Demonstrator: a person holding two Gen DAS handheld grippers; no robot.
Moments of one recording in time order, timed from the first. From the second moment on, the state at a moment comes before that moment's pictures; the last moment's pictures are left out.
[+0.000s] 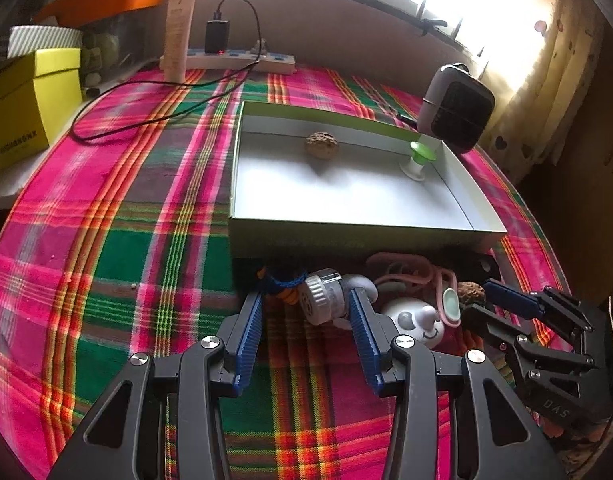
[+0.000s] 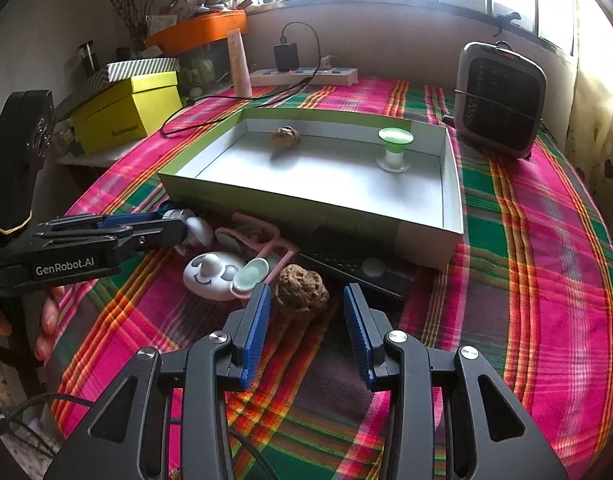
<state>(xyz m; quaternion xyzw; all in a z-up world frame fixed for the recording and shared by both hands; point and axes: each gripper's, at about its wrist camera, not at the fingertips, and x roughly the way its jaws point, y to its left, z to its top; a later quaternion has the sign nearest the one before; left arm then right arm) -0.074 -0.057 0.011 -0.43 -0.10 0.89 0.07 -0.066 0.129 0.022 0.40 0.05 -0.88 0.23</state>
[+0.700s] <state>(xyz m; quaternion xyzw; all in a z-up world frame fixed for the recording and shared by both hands) -0.061 -0.082 0.010 -0.44 -0.10 0.89 0.04 -0.058 0.135 0.024 0.40 0.05 -0.88 0.23</state>
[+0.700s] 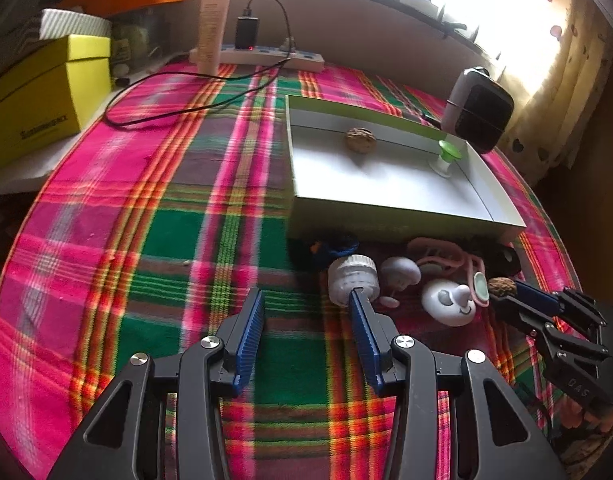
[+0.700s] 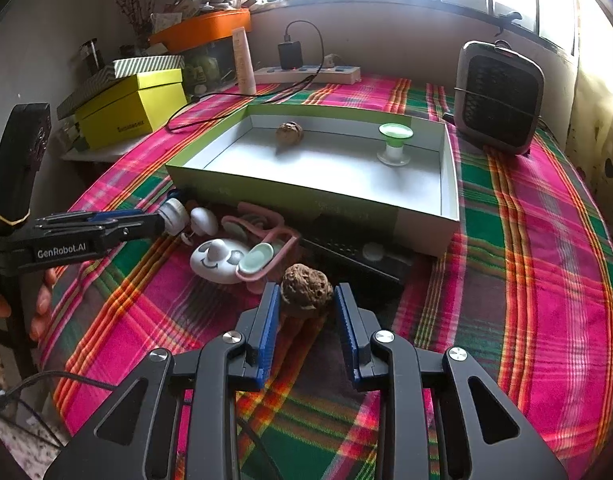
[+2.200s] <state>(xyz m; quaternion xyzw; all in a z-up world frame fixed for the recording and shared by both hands) -0.070 -0.066 0.008 -0.44 -0.10 0.89 0.03 -0.054 0.139 0.023 0.40 0.04 -0.89 0.23</state>
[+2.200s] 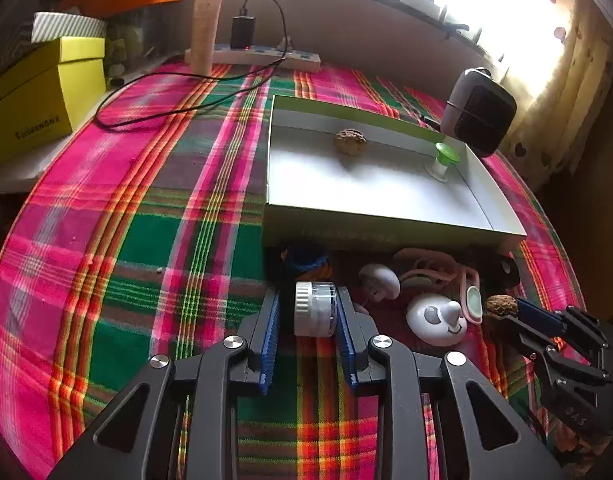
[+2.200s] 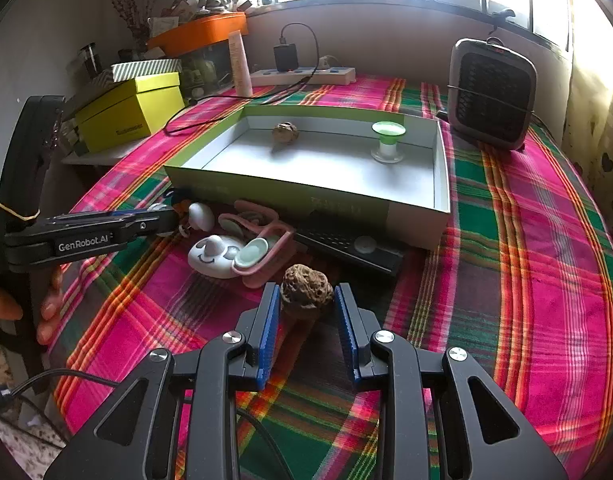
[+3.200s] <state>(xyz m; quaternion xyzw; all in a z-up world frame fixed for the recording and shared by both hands) -0.067 -0.064 0.011 -0.43 -0.10 0.90 0.03 -0.055 0.140 0.023 0.40 0.04 -0.89 0.23</state>
